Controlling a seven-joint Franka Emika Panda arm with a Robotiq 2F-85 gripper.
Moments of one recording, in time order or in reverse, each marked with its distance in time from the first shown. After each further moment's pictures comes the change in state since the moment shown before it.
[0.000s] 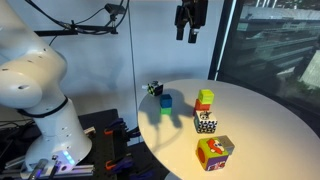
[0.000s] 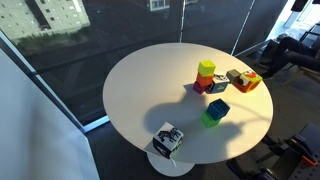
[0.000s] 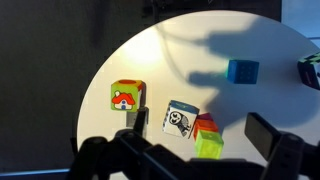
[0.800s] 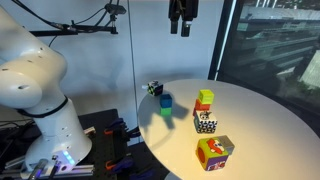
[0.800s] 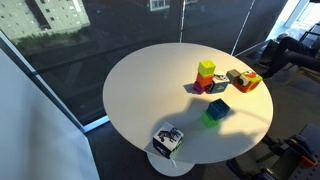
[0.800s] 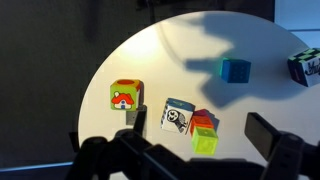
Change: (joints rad) arm 0.000 -0.108 -0.015 -0.056 0.017 0.000 0.001
